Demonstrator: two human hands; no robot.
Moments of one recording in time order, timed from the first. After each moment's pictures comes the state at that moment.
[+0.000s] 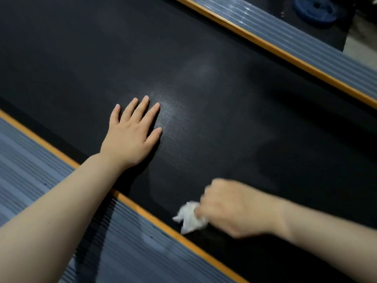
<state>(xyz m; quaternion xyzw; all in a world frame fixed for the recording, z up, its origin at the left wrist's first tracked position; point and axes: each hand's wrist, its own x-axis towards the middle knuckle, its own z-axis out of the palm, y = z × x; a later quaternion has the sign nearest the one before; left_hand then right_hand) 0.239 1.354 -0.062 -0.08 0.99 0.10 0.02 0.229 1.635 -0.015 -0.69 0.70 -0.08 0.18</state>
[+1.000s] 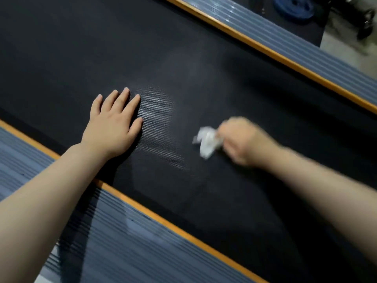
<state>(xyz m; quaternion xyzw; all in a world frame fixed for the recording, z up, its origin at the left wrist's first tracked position) 0.244 1.359 -0.056 -0.08 0.99 0.09 0.01 0.148 1.674 -0.010 -0.55 0.83 -0.08 0.02</state>
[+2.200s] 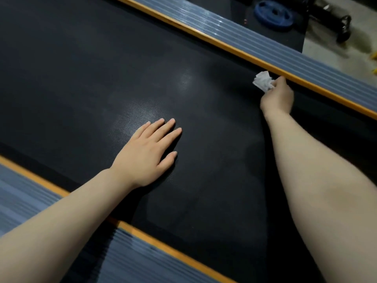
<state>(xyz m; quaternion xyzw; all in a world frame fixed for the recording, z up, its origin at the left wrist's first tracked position) 0.237 1.450 -0.056 0.11 0.99 0.11 0.02 -0.006 1.754 -0.038 0.11 0.97 -0.17 -0.10</state>
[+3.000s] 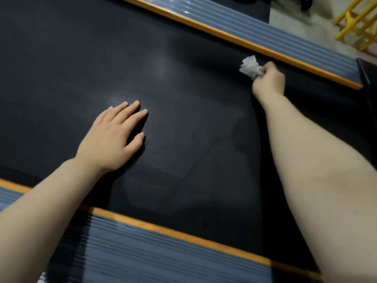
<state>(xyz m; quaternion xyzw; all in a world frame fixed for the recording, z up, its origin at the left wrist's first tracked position) 0.234 1.453 -0.059 0.10 0.99 0.14 -0.01 0.035 1.821 -0.024 0.12 0.98 -0.14 -0.09</state>
